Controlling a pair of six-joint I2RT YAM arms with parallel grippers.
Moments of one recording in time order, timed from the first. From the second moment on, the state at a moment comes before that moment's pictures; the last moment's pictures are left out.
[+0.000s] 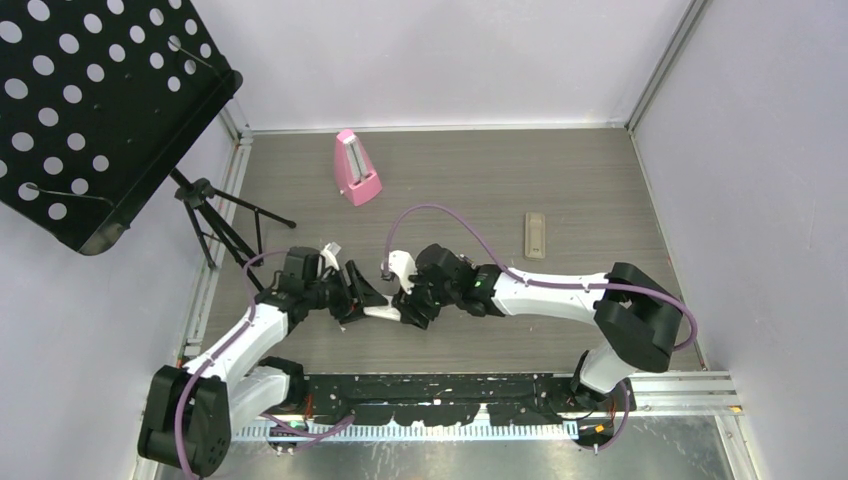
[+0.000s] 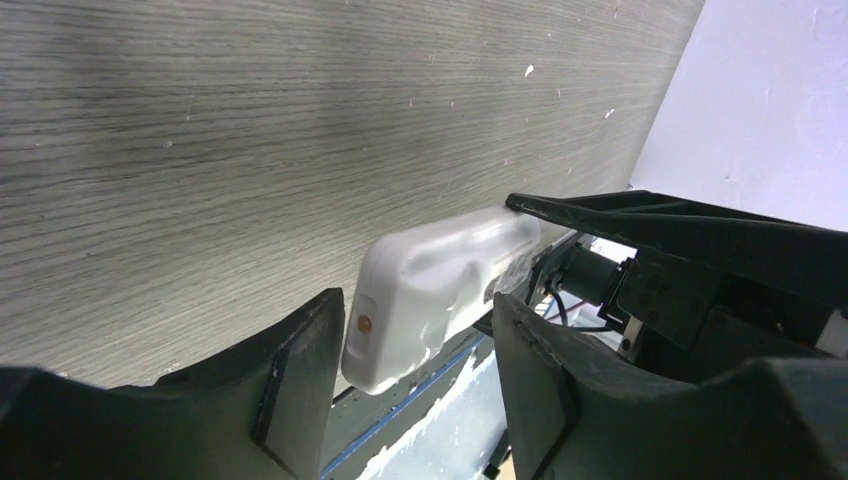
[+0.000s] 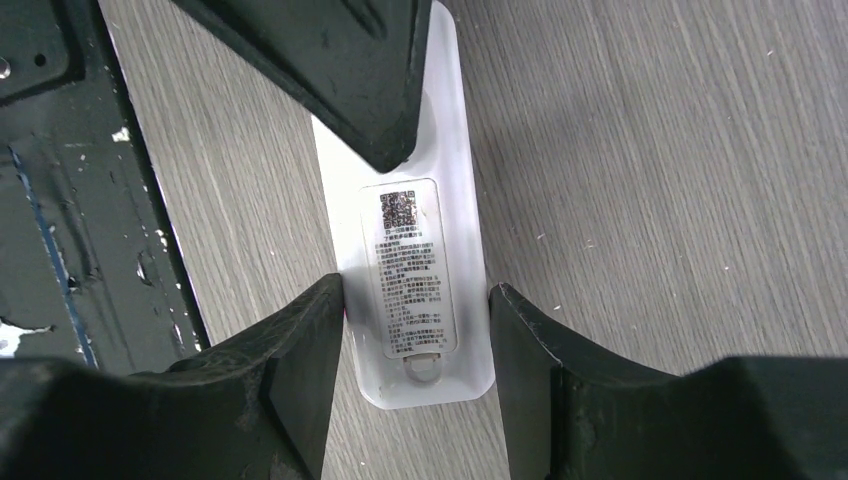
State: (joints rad) left arm -0.25 0.98 0.38 -0.24 0.61 -0.84; right arm 1.05 1.58 0.91 -0.07 -0.19 -0.10
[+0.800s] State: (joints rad) left arm -0.25 1.05 0.30 0.11 0.71 -0.90; right arm 0.91 1.44 0.82 -0.05 -0.20 0.38
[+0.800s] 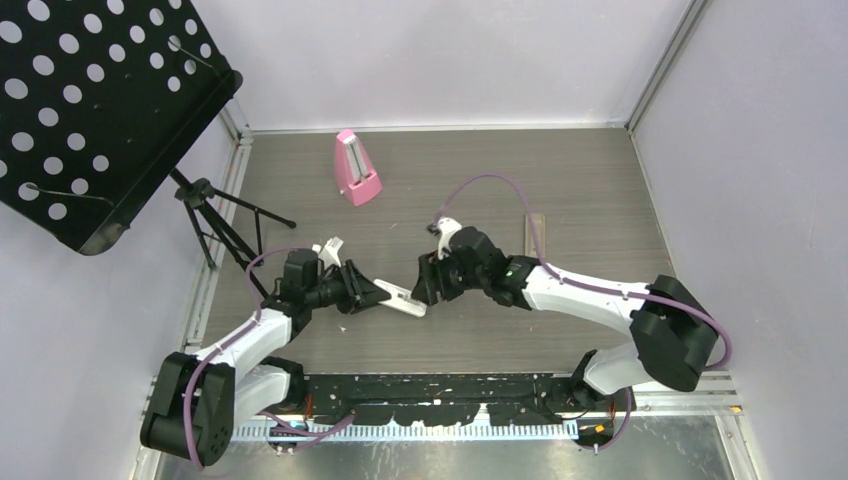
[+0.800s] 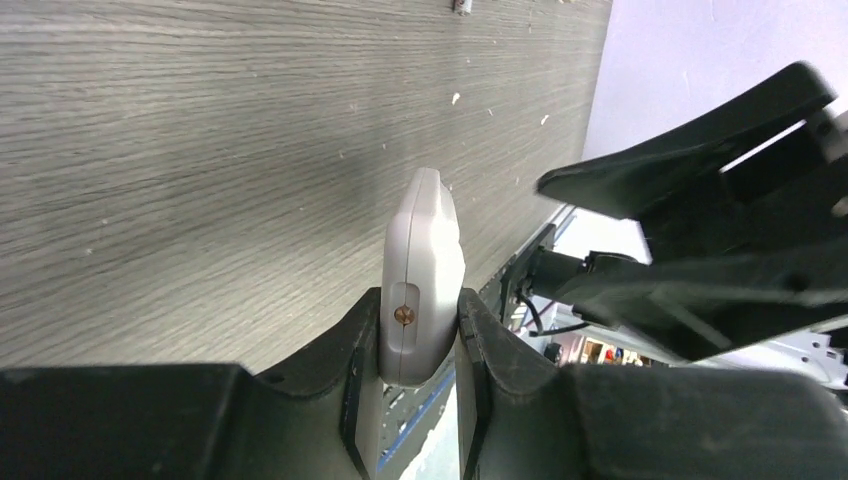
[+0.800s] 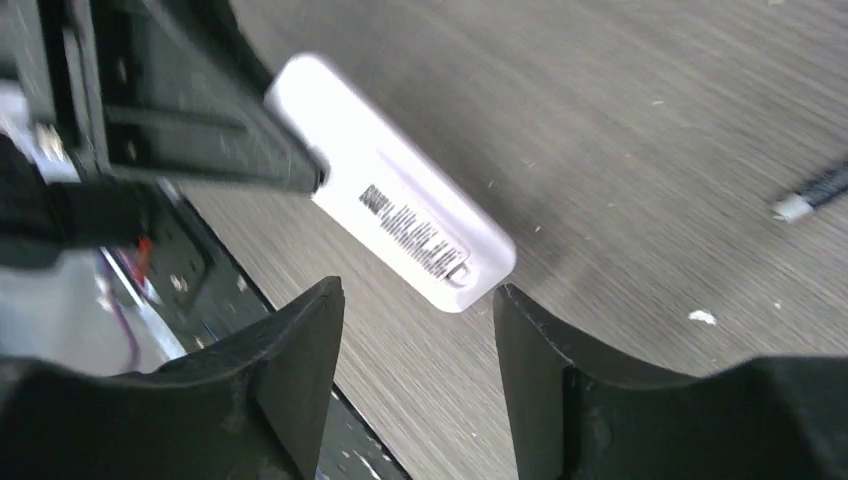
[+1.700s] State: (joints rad) left arm -0.25 0.97 0.23 0.08 0.62 -0.83; right arm 0.90 1.64 0.83 0.01 -0.11 1.19
